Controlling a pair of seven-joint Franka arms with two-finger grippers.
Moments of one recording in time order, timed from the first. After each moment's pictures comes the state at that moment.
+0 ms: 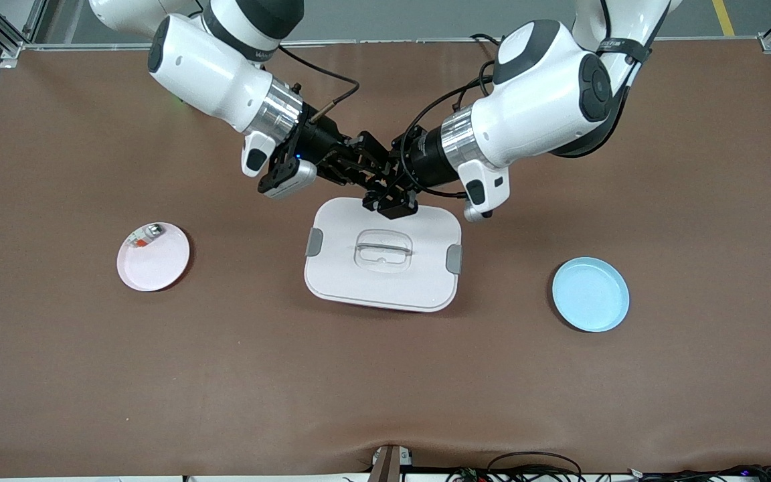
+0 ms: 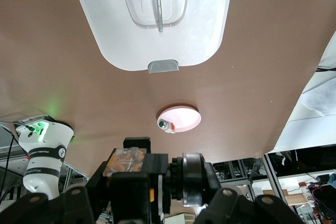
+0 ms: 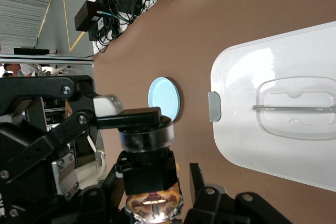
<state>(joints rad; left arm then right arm) -0.36 0.35 -0.32 -1.44 -0.63 2.13 -1.74 0.63 0.13 0.04 -1.79 0.84 2.49 0.35</state>
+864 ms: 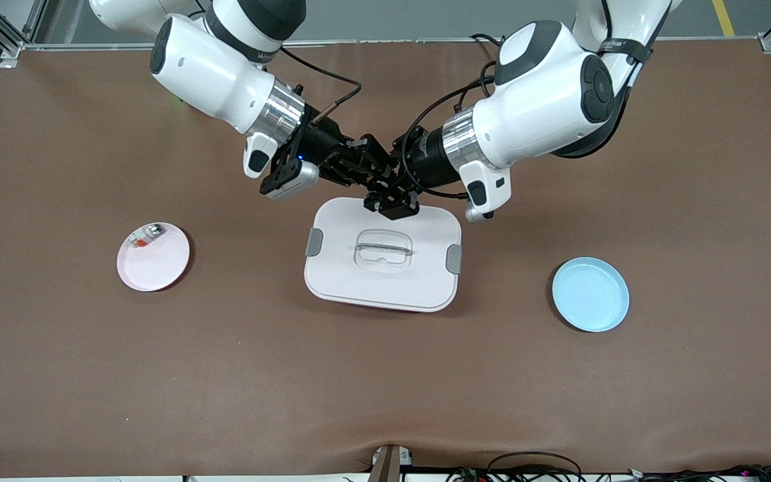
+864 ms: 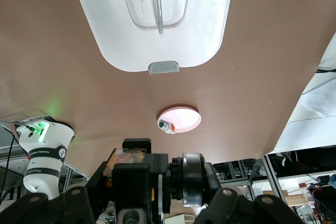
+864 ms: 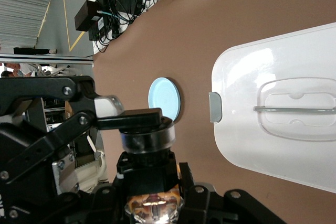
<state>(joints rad) -0.35 0.35 -0.32 -1.44 -0.63 2.13 -1.74 0.63 0.14 0.04 -1.78 0.84 2.49 0.36</state>
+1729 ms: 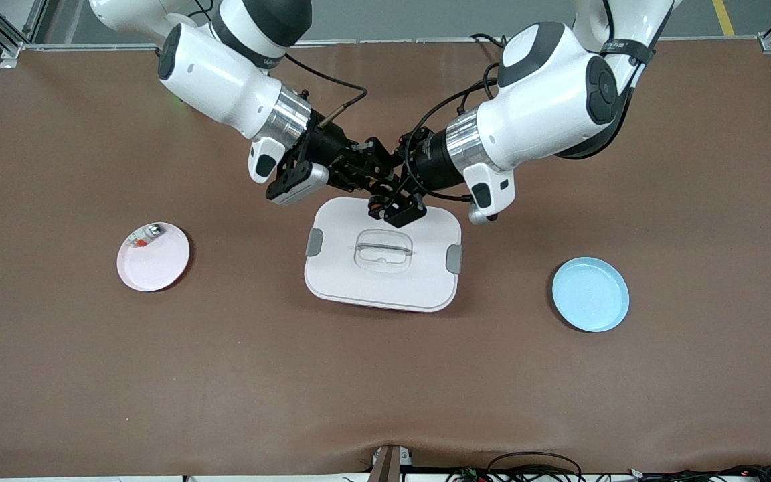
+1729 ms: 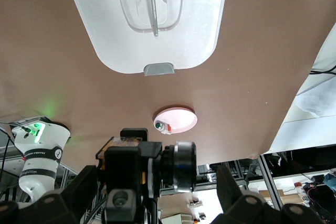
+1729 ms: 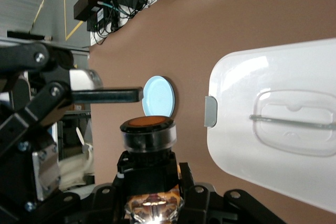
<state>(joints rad) -0.34 0.35 -0.32 -1.44 -0.63 2.14 -1.73 0.64 0.17 0.03 -1.76 0.81 2.48 0.23</state>
